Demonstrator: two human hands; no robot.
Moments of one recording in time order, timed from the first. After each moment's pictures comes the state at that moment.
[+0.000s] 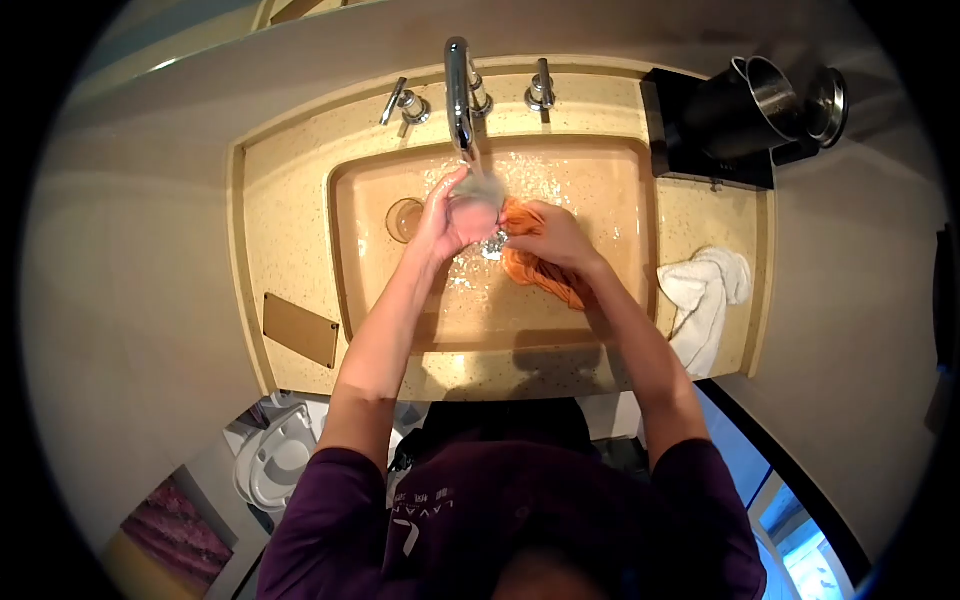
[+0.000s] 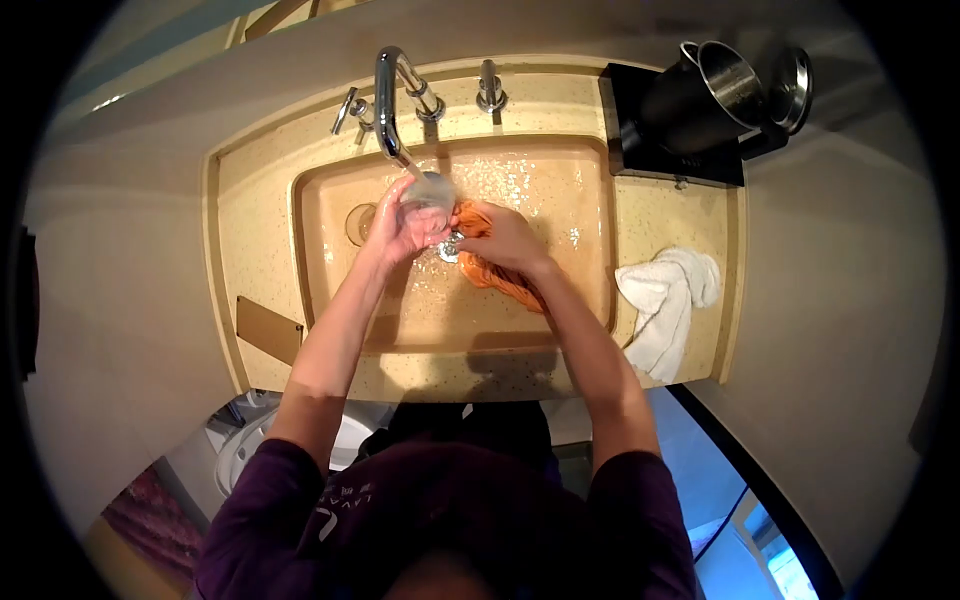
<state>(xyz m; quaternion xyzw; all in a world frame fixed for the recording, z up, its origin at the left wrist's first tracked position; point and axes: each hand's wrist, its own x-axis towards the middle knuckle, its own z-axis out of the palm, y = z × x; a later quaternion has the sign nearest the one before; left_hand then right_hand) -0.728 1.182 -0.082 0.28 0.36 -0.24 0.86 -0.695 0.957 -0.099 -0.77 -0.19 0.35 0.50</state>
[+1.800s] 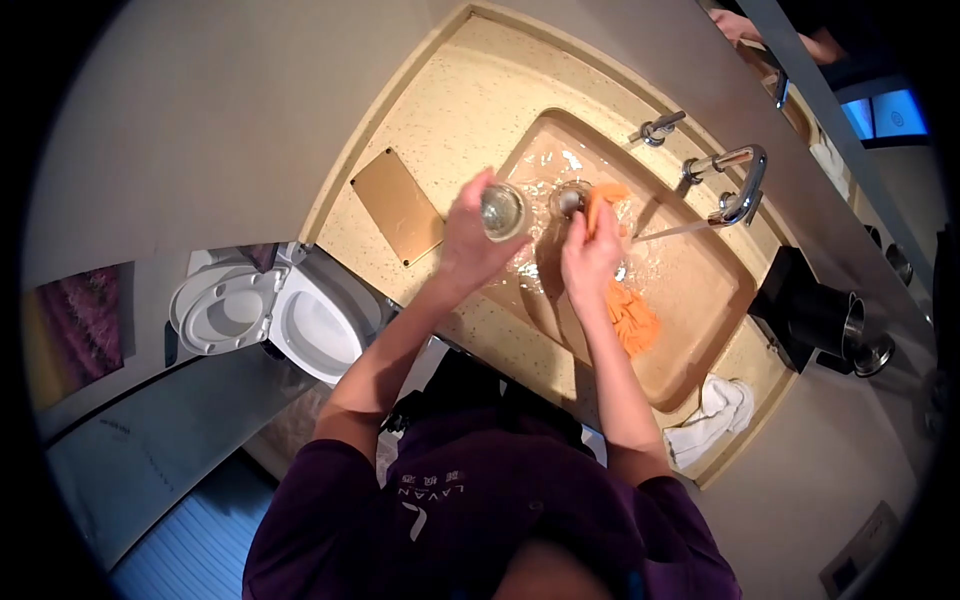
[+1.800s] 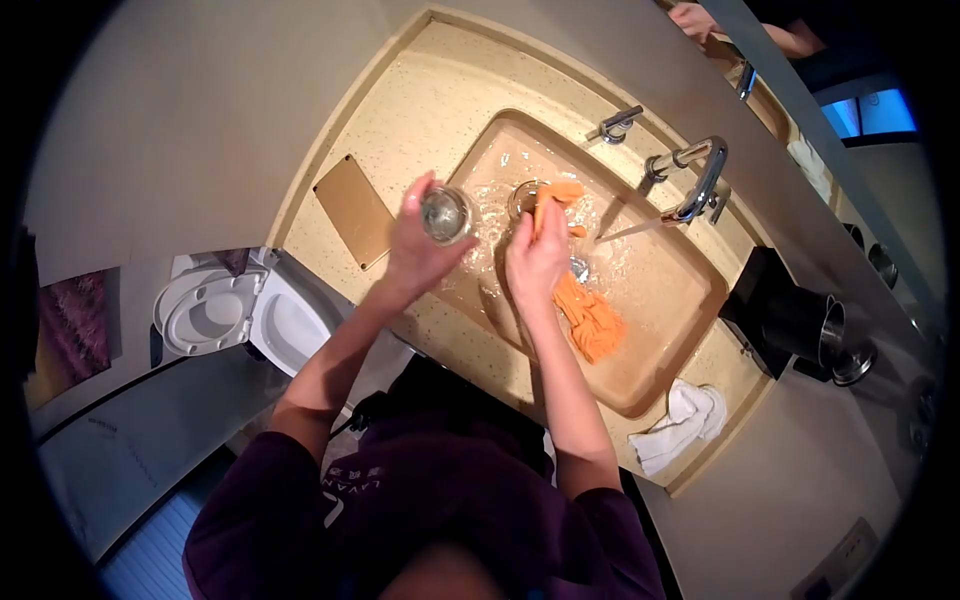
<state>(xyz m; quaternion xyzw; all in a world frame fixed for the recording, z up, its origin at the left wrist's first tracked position) -0.925 1.276 -0.010 0.83 0.34 0.20 0.41 -0.806 1.149 -0.041 -0.86 -0.24 0.01 0.45</state>
